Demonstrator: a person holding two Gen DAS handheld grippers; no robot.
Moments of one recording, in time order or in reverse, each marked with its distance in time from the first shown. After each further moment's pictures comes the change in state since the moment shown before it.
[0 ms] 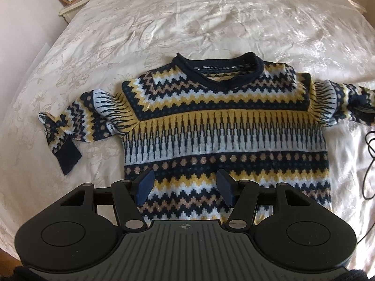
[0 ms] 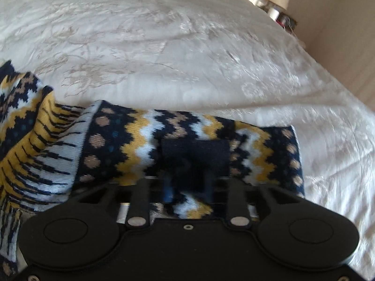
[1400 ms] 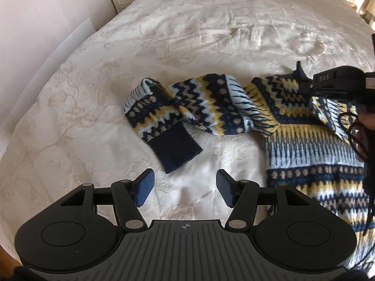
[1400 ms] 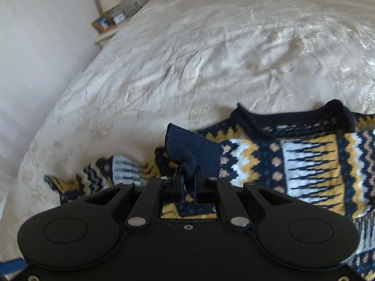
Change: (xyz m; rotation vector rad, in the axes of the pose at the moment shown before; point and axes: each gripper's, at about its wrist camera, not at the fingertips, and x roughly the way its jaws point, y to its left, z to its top) left arm 0.040 0.248 -0.040 -0.188 -0.049 0.020; right arm -0.169 0.349 0.069 0.109 0.016 0.673
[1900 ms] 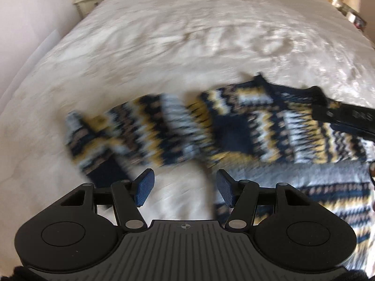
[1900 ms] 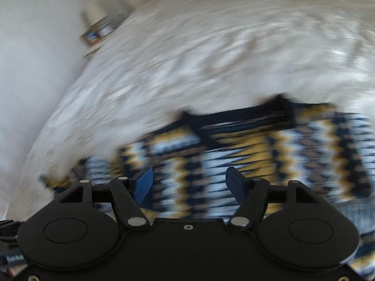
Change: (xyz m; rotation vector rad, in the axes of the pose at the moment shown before) left arm 0.029 -0.091 0.048 0.088 -0.026 -0.121; right arm -0.064 -0.096 -0.001 0.111 -0.044 -0.041
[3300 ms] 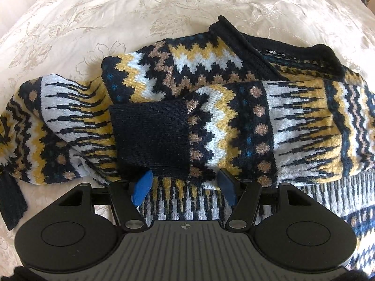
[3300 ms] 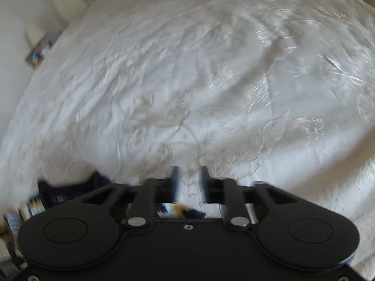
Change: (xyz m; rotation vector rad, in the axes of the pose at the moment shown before) left arm 0.136 -0.088 0.006 0.022 0.134 -0.003; right arm 0.030 -0.234 0.112 0.051 0.076 -0.135
